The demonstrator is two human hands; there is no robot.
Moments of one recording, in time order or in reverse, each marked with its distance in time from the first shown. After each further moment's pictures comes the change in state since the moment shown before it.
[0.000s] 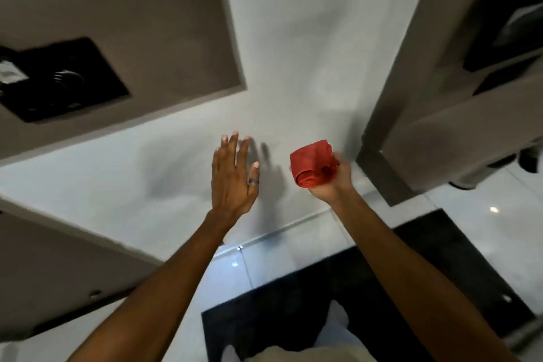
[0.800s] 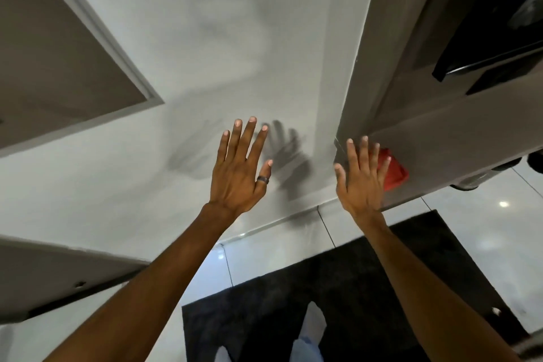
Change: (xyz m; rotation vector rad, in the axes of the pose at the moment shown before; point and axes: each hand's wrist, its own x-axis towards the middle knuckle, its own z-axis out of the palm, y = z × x) left_hand 0.078 0.140 0.082 0.179 -0.089 0.199; right_hand 0.080 -0.165 -0.166 -2.021 0.292 -0.968
